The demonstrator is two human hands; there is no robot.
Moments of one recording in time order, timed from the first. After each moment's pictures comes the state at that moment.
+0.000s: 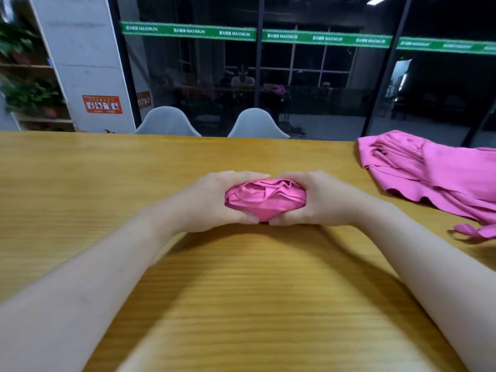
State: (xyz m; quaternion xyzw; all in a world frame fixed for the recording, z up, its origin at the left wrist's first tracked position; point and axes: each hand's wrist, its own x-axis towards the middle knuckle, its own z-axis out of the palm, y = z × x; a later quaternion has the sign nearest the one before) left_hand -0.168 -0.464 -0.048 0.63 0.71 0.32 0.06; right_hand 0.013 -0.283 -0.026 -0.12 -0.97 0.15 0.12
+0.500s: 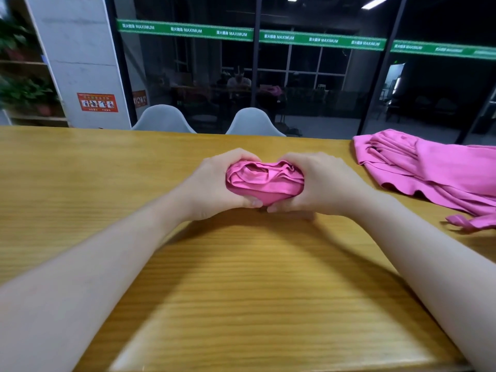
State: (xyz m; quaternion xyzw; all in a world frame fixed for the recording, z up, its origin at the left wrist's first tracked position) left_hand -0.149 -0.468 -0.041 0.59 0.68 0.43 0.05; right_hand 0.020 -0.304 -0.017 -0.15 -0.97 0.03 0.19
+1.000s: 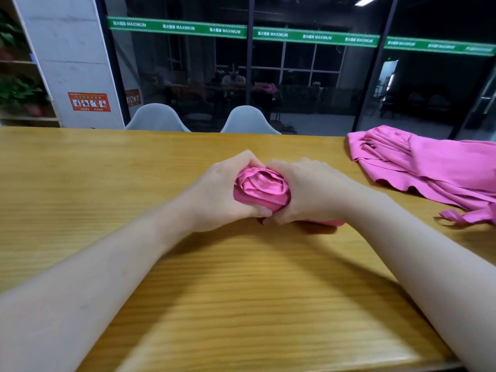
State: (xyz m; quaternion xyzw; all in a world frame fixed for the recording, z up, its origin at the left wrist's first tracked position) left_hand -0.121 -0.467 -0.042 0.63 0.66 0.40 0.04; right_hand 0.023 -0.320 -0.013 -0.13 -0.99 0.01 0.11
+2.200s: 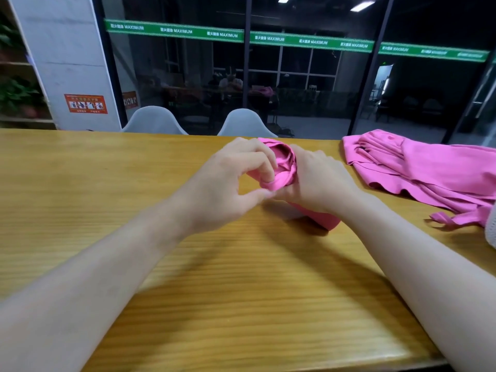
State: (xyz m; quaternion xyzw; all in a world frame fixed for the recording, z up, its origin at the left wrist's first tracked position) left_hand -0.104 -0.469 -0.023 0.70 0.59 0.38 -0.11; right_hand 0.020 -0.298 -0.020 -0.24 -0.94 0.00 0.25
